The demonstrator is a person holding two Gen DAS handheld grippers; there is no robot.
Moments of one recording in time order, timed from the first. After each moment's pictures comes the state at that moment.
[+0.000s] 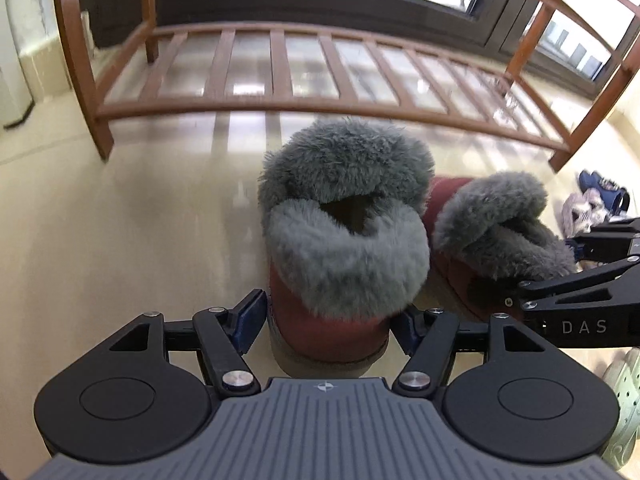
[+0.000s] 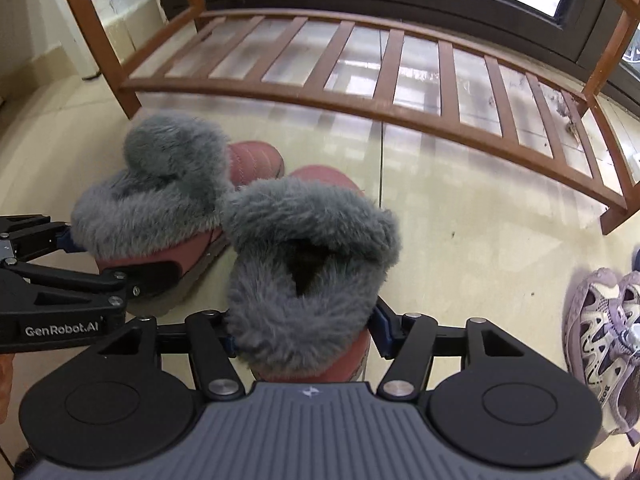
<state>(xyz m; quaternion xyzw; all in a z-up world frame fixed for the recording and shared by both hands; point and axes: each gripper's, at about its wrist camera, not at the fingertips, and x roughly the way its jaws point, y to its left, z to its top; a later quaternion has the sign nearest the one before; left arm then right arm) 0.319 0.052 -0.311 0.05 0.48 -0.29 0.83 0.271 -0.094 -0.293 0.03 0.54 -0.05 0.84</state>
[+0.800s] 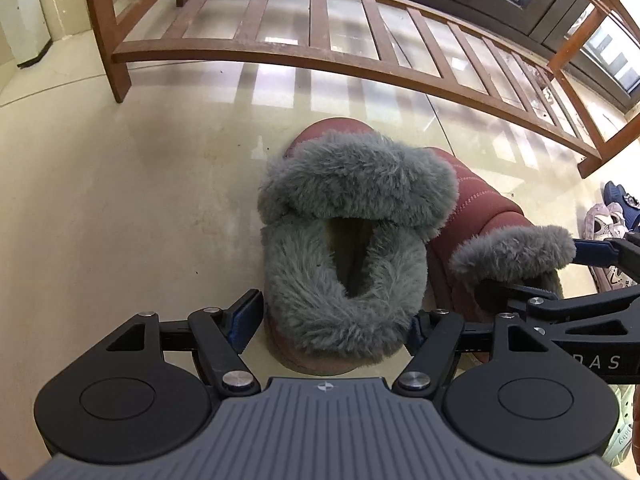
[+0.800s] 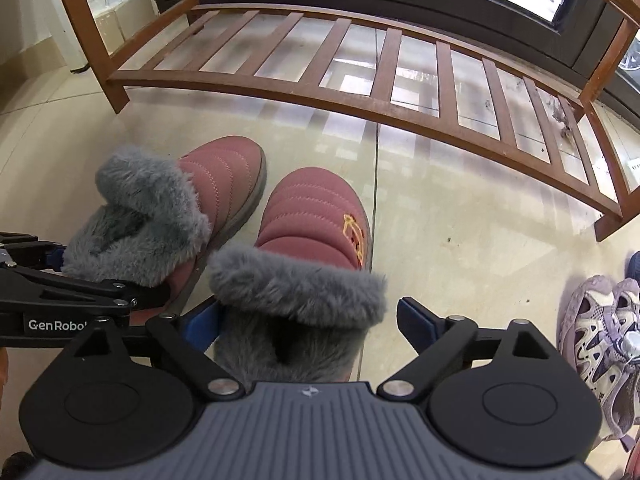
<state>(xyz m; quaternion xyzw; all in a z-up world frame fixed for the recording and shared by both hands) 0.337 0.054 -0.318 0.02 0.54 -0.24 0.80 0.283 -0.092 -0.299 0.01 0.54 -0.06 0.84</state>
